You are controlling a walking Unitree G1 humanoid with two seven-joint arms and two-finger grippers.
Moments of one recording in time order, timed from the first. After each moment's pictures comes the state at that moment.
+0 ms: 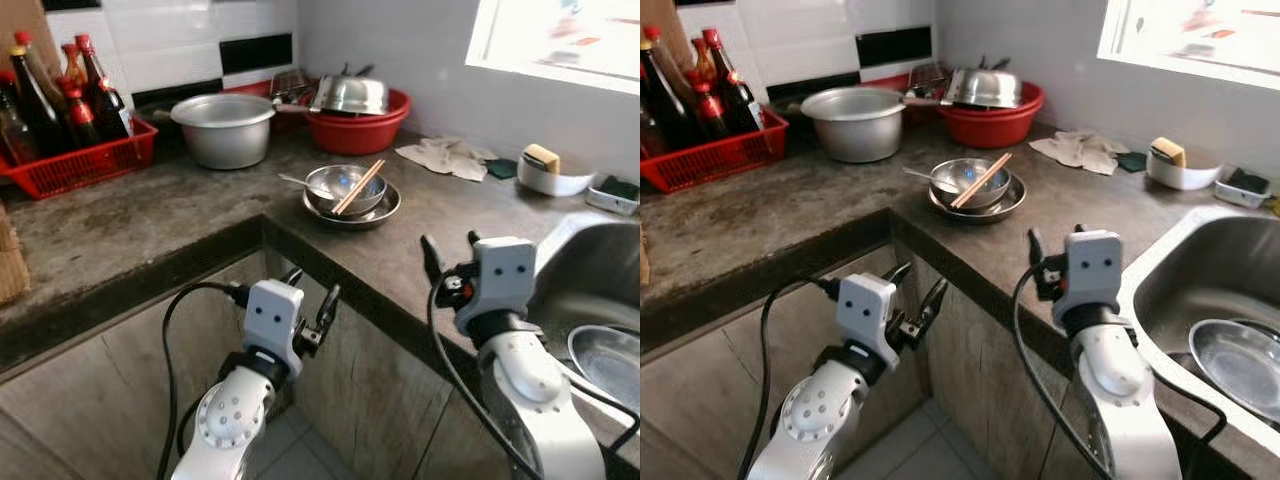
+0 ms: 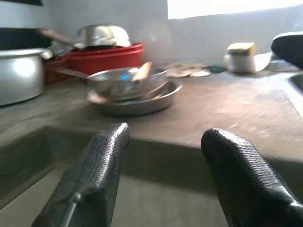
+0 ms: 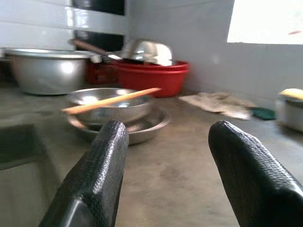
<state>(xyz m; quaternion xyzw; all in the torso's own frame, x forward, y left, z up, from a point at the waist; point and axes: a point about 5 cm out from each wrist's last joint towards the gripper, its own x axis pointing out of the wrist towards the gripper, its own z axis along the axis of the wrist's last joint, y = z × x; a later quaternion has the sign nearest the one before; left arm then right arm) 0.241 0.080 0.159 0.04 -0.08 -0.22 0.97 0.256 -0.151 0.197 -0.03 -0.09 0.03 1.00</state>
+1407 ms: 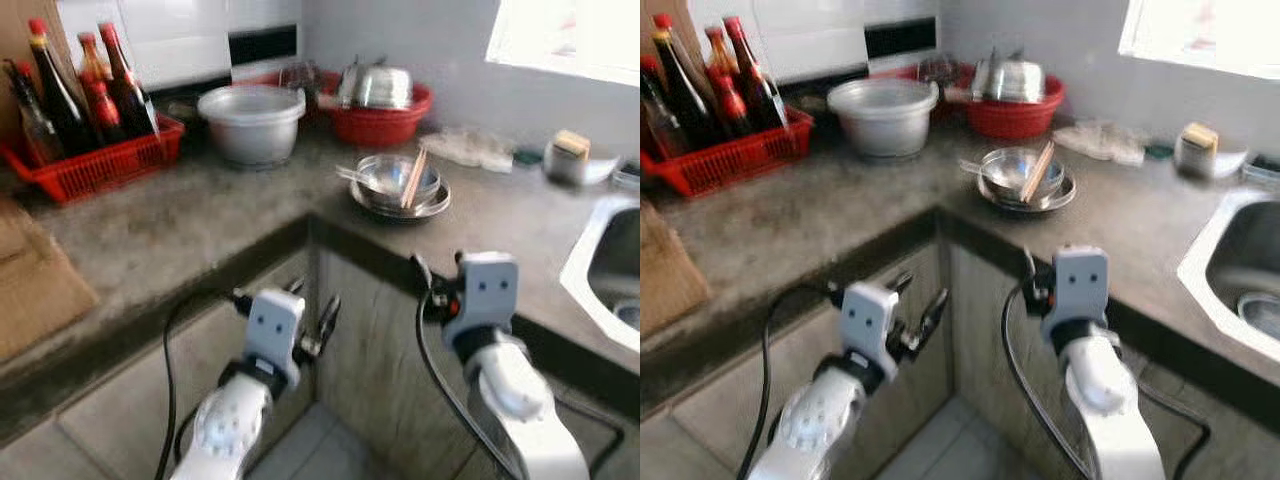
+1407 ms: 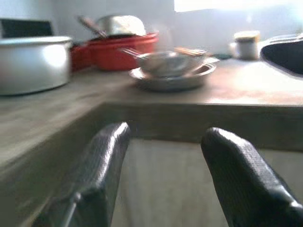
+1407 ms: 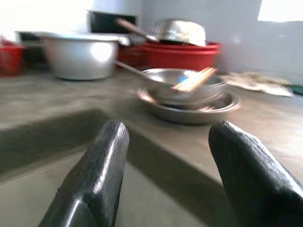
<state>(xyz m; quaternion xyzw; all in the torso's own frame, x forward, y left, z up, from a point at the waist) 0.240 0.085 0.151 0.06 -0.07 -0.22 0.97 0.254 -0.137 0.185 -0.01 -0.06 0.04 1.00</state>
